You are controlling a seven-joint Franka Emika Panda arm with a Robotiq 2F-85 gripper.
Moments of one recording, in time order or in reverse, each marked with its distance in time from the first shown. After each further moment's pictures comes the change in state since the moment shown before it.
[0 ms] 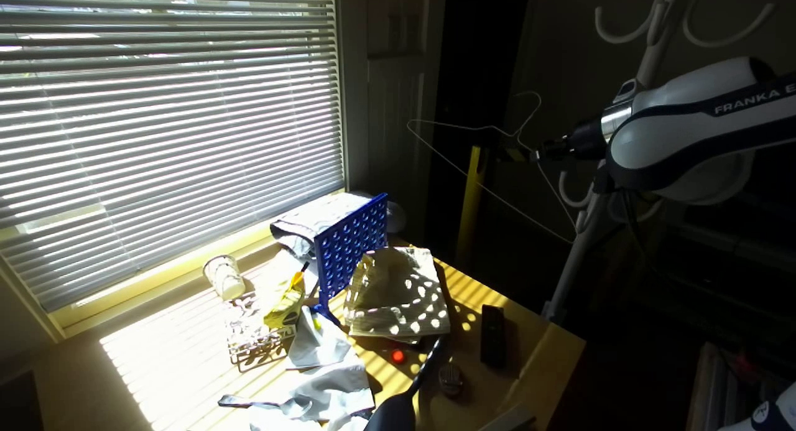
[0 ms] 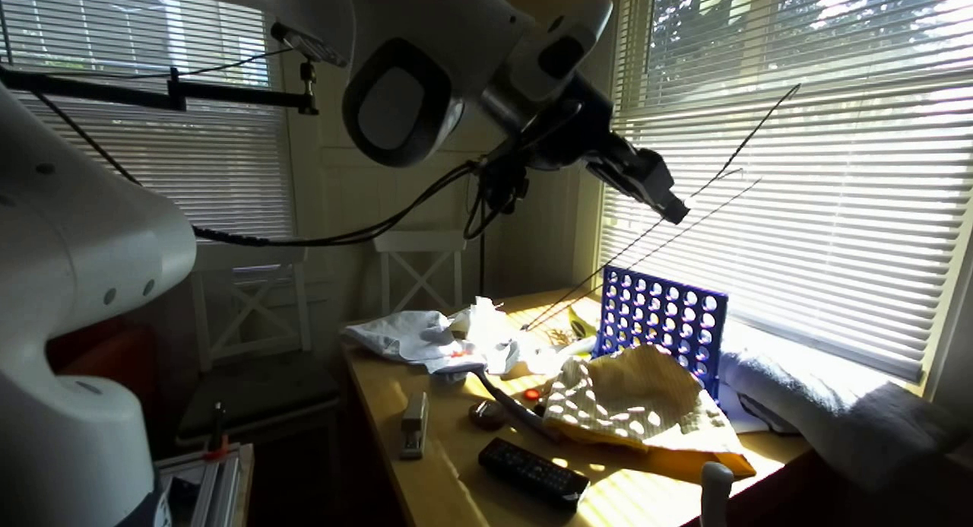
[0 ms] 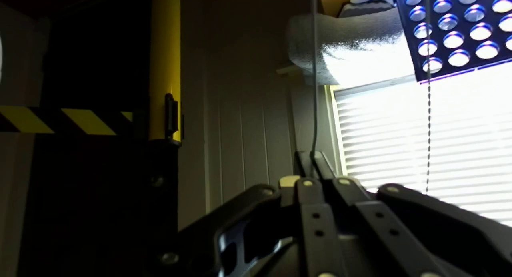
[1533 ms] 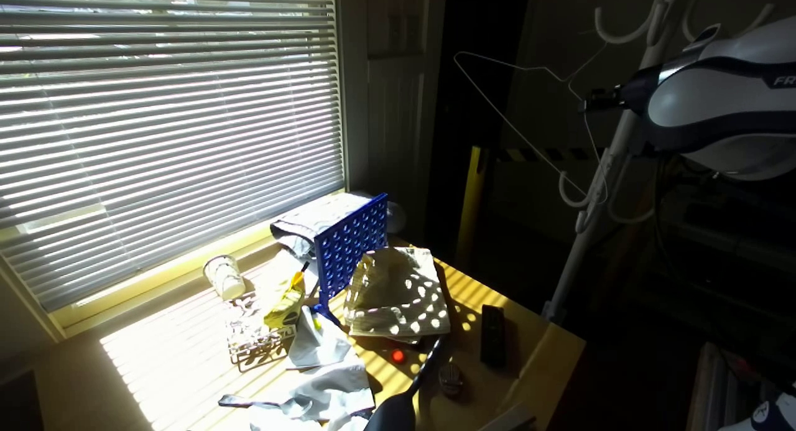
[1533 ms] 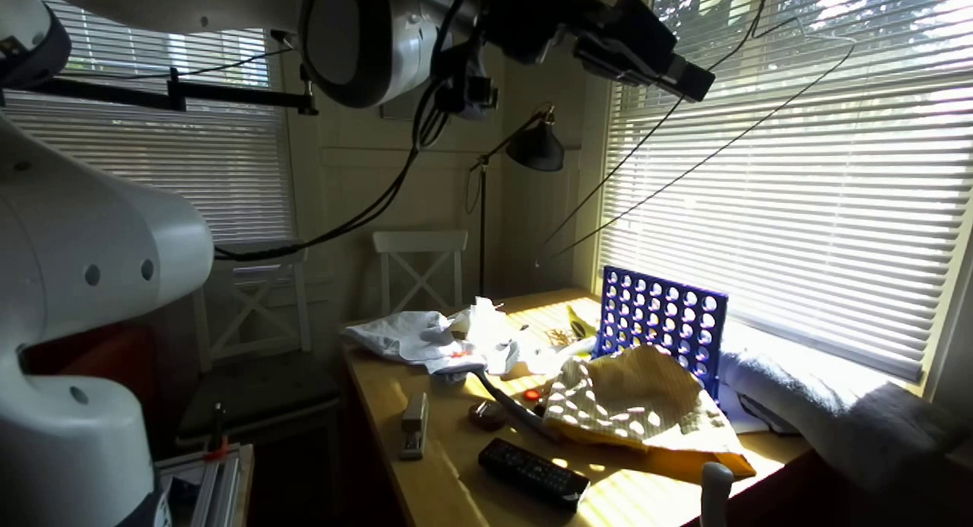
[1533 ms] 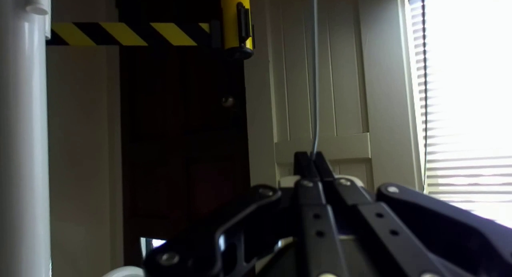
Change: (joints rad) arm -0.297 -0.411 0.167 -0.001 0.199 -0.189 0.001
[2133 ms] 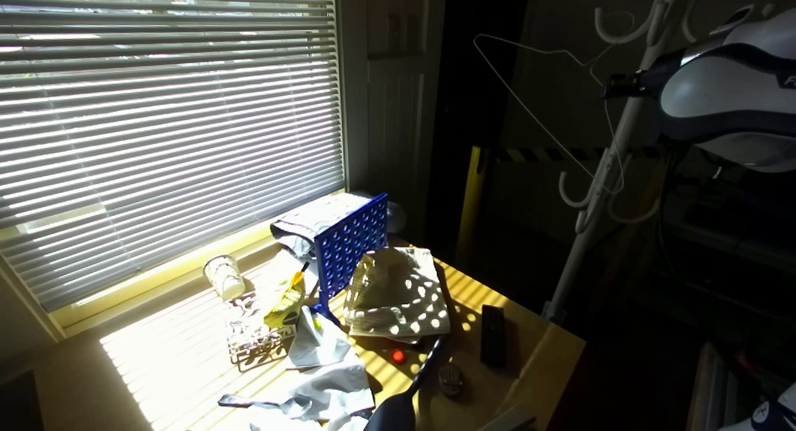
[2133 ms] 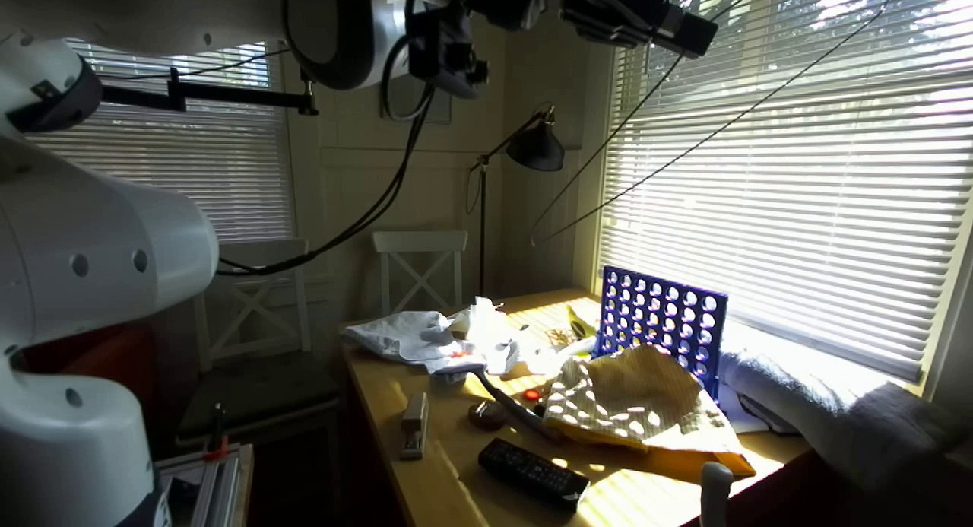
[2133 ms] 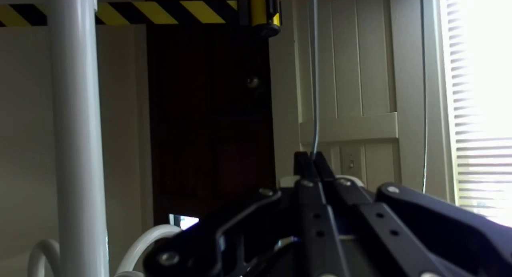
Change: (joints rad) arm -0.112 -0.160 0.023 0.000 0.027 -0.110 0.020
